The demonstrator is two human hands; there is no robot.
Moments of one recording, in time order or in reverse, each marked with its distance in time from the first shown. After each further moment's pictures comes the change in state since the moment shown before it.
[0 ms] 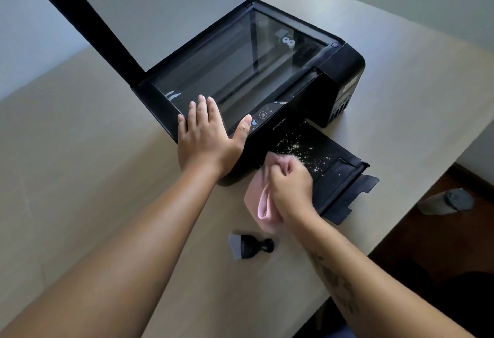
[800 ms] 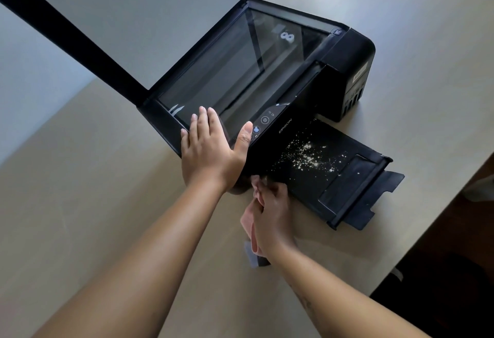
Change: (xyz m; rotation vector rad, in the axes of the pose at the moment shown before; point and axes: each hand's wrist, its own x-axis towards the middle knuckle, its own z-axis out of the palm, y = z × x) left_hand 0.000 0.001 0.001 0.021 -0.003 0.006; right_hand -0.023 0.071 0.062 -0.279 -0.092 -0.179
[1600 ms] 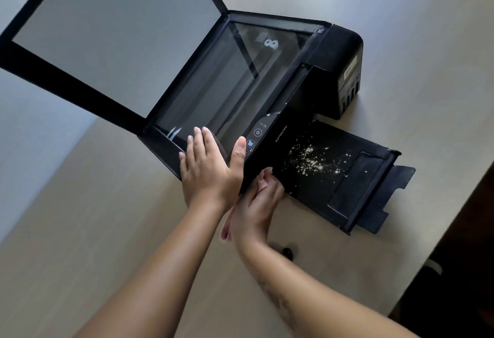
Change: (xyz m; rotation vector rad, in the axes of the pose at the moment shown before) left_hand 0.001 0.000 -0.001 -0.002 -0.015 0.005; right_hand 0.020 -0.082 0.029 0.766 0.429 0.255
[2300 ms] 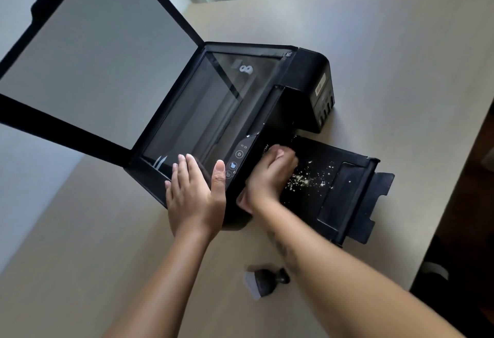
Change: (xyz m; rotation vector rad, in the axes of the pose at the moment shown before) left_hand -0.002 -0.002 0.001 -0.042 0.006 0.010; right_hand 0.103 -0.037 0.008 0.015 0.335 -0.164
